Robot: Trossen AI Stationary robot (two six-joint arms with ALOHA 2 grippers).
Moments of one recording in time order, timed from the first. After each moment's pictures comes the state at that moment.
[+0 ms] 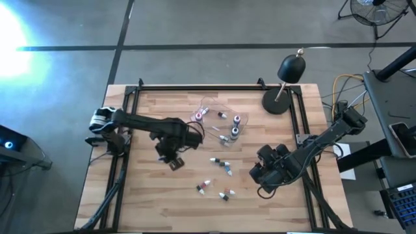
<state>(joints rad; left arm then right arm) -0.08 1.72 1.45 -1.55 0.29 -0.67 0.61 1.48 1.10 -1.14 0.50 1.53</state>
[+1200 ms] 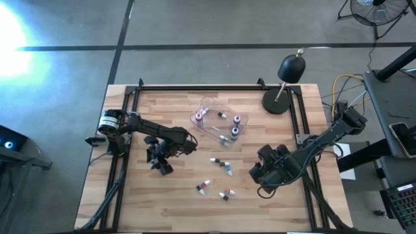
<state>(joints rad) -0.06 1.82 1.18 -1.54 0.44 -0.48 0.61 1.48 1.10 -1.13 0.50 1.55</state>
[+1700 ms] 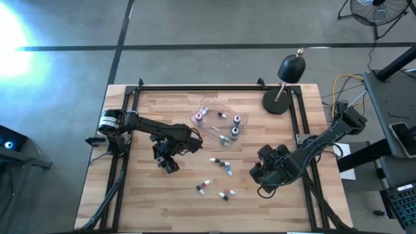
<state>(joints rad) -0.06 1.82 1.32 -1.55 0.35 -0.50 0.61 1.48 1.09 -1.13 0.49 1.55</state>
